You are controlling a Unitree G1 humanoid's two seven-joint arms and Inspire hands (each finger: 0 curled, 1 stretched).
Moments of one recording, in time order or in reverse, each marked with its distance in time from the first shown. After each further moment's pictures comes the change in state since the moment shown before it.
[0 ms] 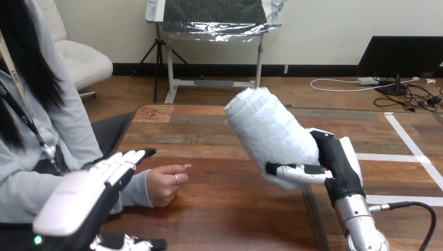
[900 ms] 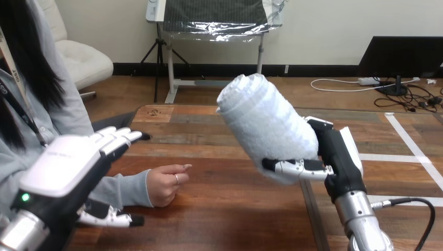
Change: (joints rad) left arm -0.155 0.190 -0.001 0.015 0.003 0.057 -0.075; right arm 0.041 0.003 -0.006 -0.071 0.069 -0.123 0.109
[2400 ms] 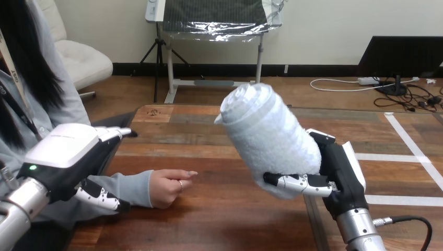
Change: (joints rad) left arm -0.322 0.116 -0.196 0.411 0.044 0.023 -0.025; right arm 0.132 0.038 -0.017 -0.147 0.166 -0.026 0.195
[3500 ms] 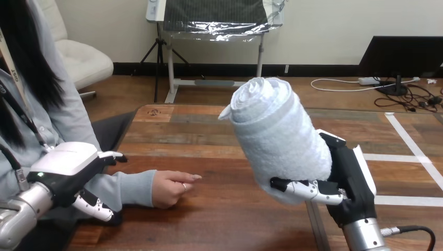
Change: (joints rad) left arm -0.258 0.000 -0.243 0.497 0.078 -0.048 0.126; right arm 0.167 0.032 -0.009 -0.307 0.150 0.085 0.155
